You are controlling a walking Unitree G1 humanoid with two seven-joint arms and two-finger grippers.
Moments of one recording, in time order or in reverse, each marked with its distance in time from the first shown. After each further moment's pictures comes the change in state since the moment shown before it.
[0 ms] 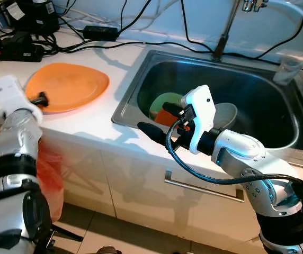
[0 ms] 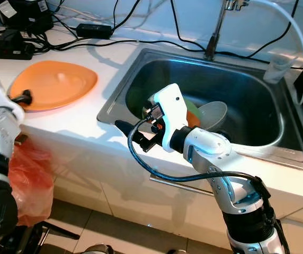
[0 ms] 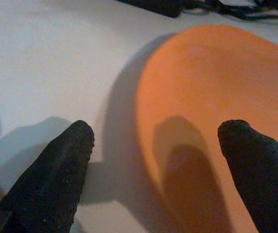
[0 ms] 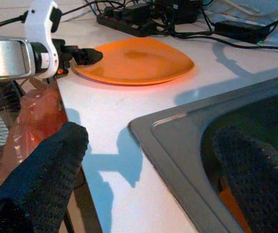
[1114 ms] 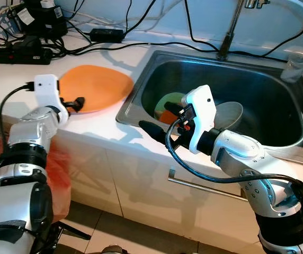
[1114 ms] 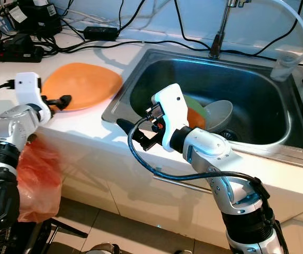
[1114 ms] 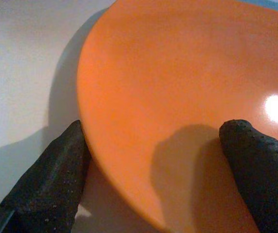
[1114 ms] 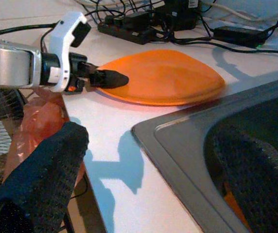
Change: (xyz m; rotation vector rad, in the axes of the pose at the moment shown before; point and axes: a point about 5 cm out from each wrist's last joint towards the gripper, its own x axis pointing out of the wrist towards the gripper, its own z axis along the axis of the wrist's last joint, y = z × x) left arm -0.002 -0.050 -0.015 0.187 0.150 -0.384; right arm 0.000 -0.001 -0.001 0.005 -0.001 -0.036
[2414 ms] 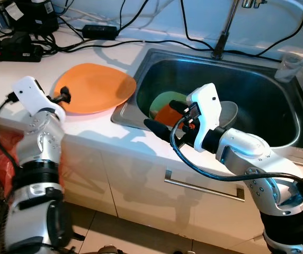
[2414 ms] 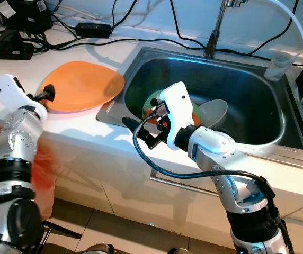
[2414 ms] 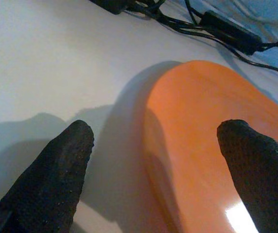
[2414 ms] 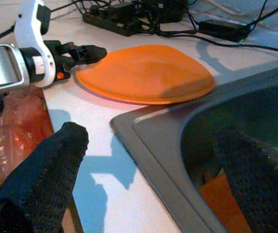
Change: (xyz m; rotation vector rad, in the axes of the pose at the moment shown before) left arm -0.016 -0.002 -0.001 -0.410 -0.241 0.235; right arm -0.005 -0.008 0.003 -0.027 0.006 -0.011
